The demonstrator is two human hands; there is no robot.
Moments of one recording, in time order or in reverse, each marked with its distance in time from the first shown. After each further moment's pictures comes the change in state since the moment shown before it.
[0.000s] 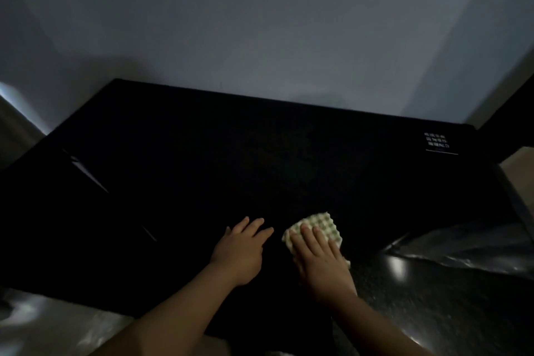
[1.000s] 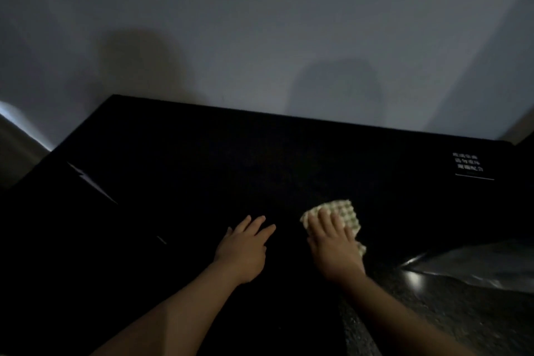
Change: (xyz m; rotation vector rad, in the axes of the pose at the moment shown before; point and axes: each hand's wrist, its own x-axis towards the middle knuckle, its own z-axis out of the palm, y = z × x) left_hand 0.069 -0.019 -0.051 -0.013 -0.084 -0.054; right_hand 0.102 0.028 -0.045 -0.025 -0.018 0.090
